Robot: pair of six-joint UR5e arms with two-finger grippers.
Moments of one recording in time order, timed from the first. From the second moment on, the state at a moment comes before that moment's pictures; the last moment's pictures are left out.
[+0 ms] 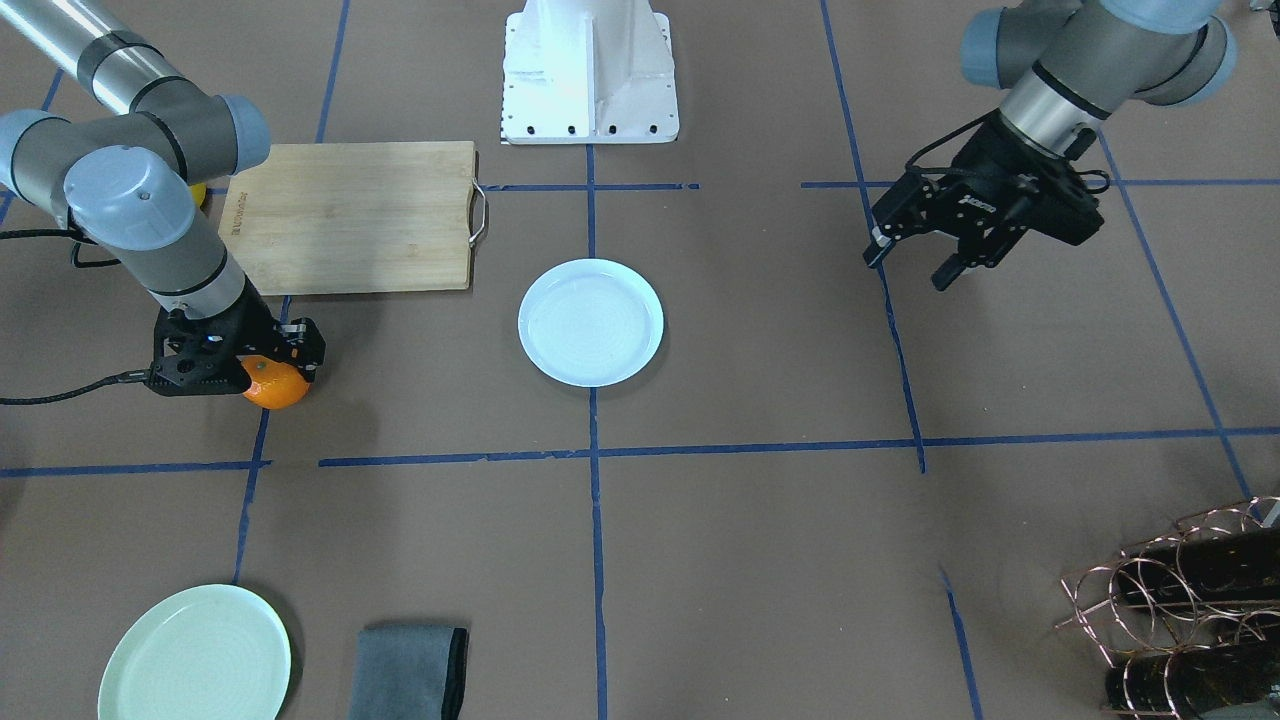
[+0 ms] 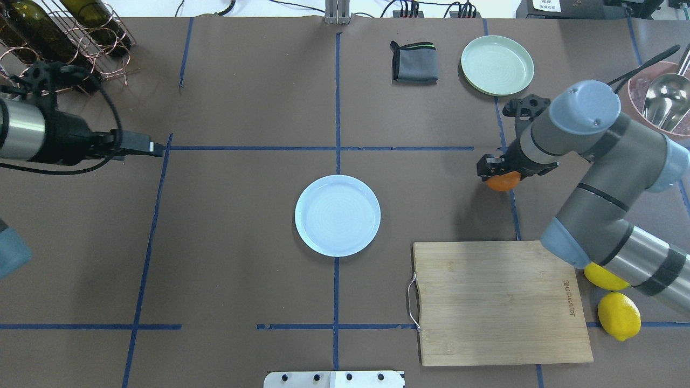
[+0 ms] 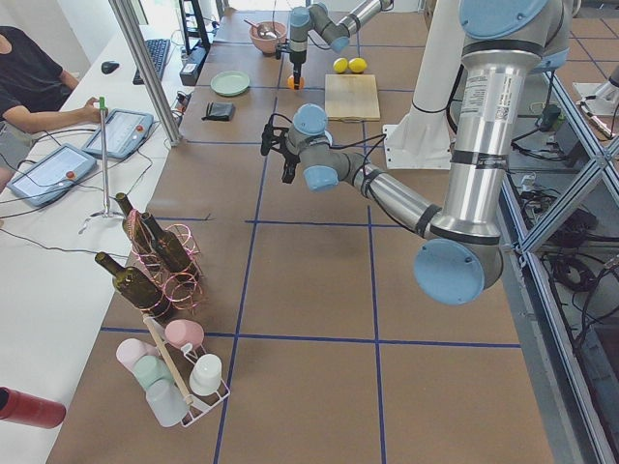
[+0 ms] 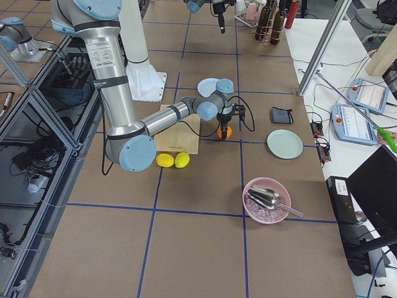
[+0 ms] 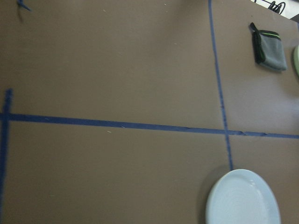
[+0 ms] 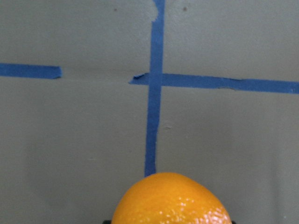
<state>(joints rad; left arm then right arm) -0.91 -1.63 -1.94 -2.27 -2.11 -1.05 0.77 -1.25 1.69 -1.32 2.00 1.03</state>
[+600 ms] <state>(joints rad) -1.04 -1.51 -1.85 -2.26 -2.21 -0.63 0.56 -0.98 1.67 -1.32 1.90 1.43</state>
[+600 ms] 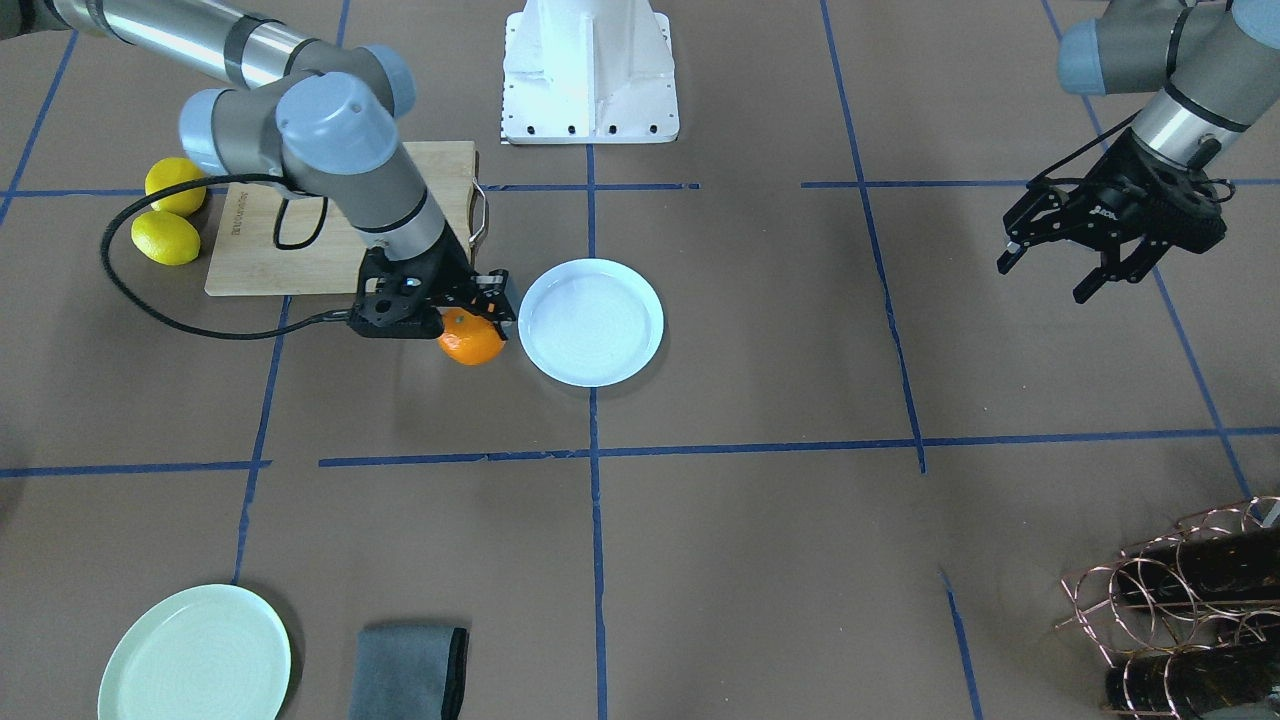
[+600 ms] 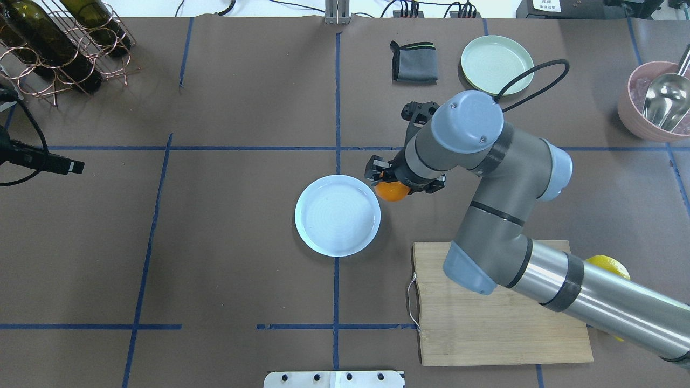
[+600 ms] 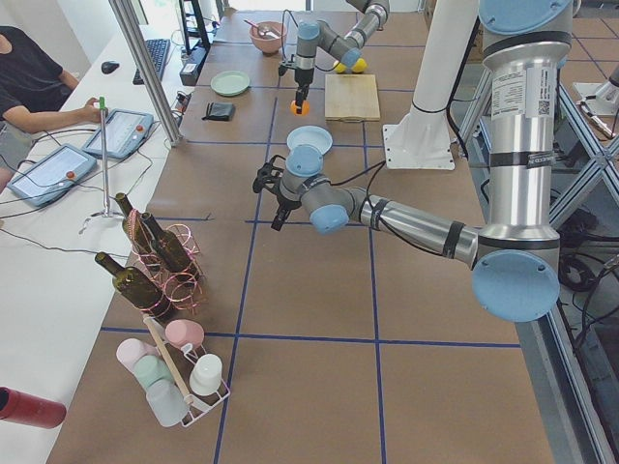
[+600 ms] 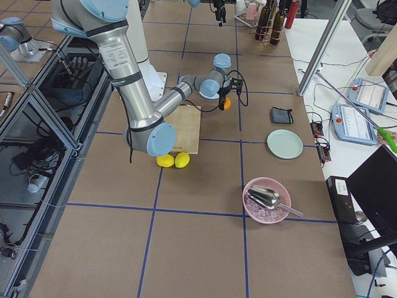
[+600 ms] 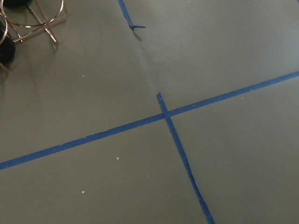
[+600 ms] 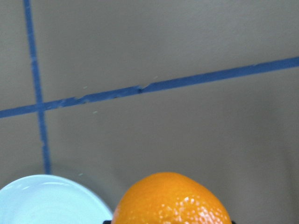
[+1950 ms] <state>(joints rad) -1.06 -1.51 -1.81 -2.27 -2.25 -0.64 0.41 -0.81 1.46 -1.33 1.69 1.49</state>
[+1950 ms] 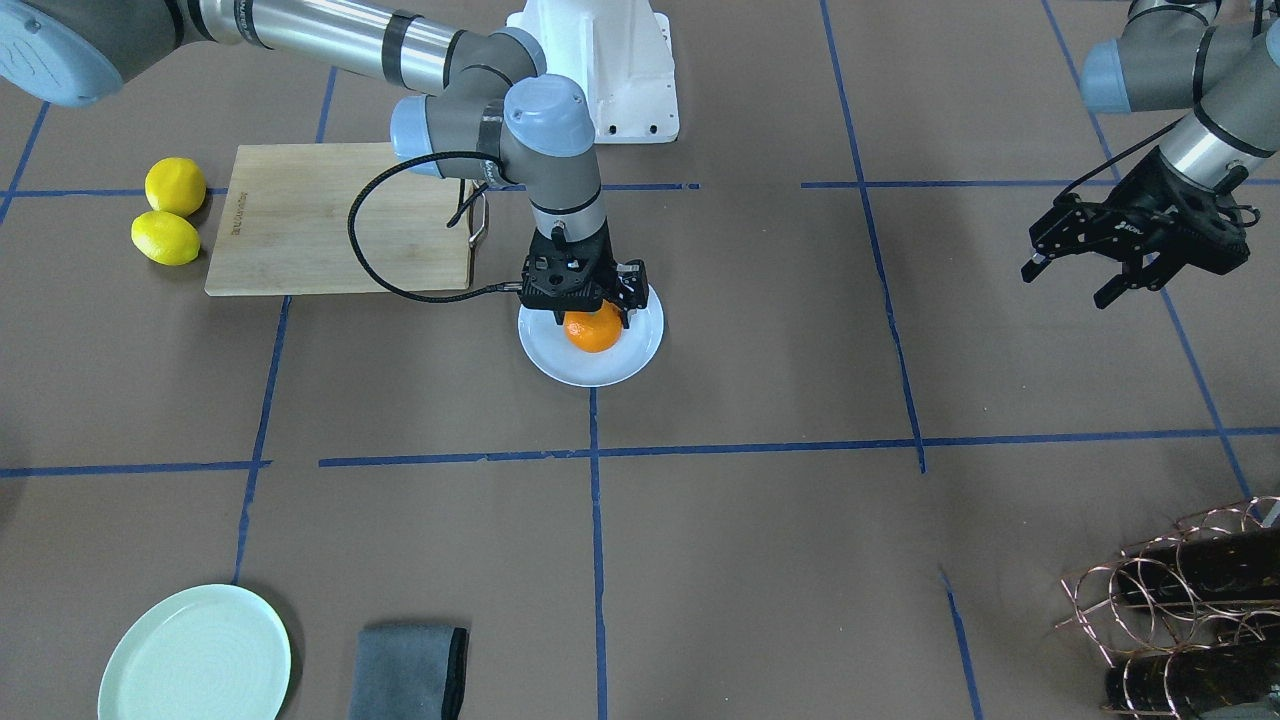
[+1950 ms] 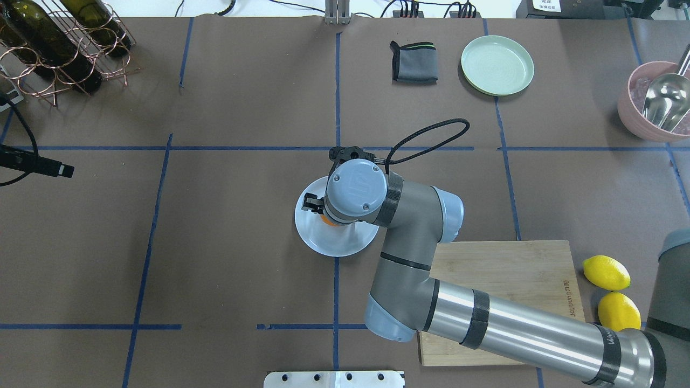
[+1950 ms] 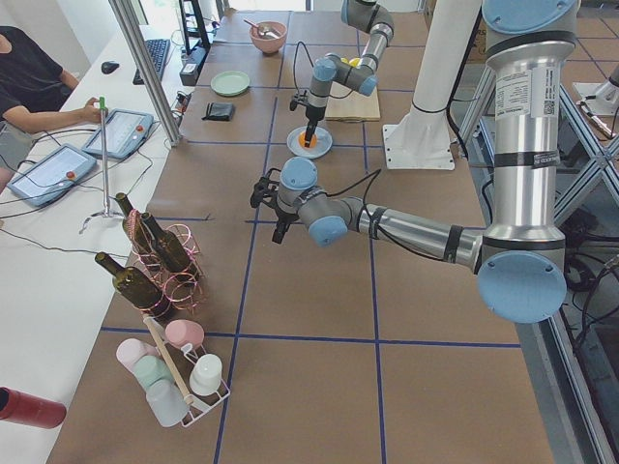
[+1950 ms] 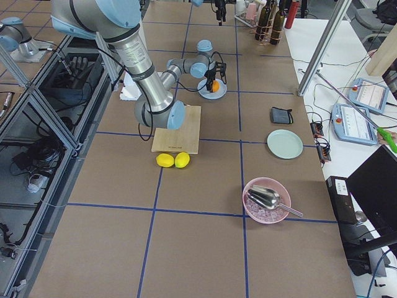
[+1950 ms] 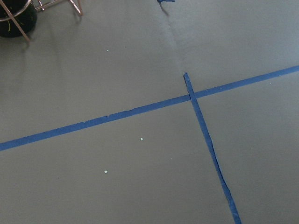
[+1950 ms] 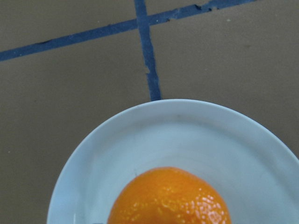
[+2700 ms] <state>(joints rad) -1.24 -1.46 -1.78 -2.20 -2.26 -0.43 0.71 -1.19 2.02 -1.44 2.01 1.35</state>
